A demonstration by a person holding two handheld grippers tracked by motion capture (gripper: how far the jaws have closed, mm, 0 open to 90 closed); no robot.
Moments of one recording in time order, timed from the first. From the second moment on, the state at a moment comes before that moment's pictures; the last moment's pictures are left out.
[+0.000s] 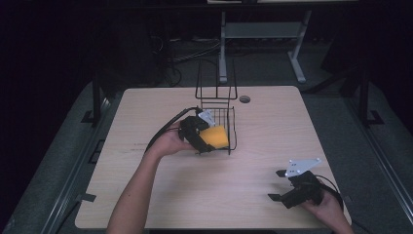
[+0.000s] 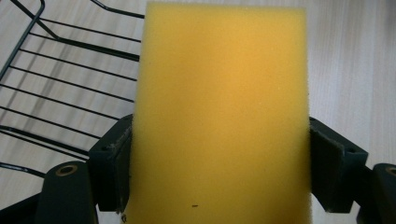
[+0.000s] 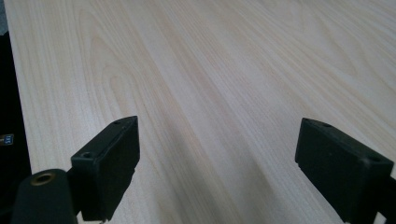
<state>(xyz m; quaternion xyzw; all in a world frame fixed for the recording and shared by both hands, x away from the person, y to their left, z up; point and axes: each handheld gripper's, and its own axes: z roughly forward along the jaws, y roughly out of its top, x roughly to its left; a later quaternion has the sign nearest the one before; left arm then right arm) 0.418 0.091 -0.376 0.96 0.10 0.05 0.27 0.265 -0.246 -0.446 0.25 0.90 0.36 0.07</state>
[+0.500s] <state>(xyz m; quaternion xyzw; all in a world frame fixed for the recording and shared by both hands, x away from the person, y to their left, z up) 0.436 0.084 -0.384 0.95 0.11 0.04 0.27 0.265 -0.247 -0.446 0.25 0.89 0.36 0.07</state>
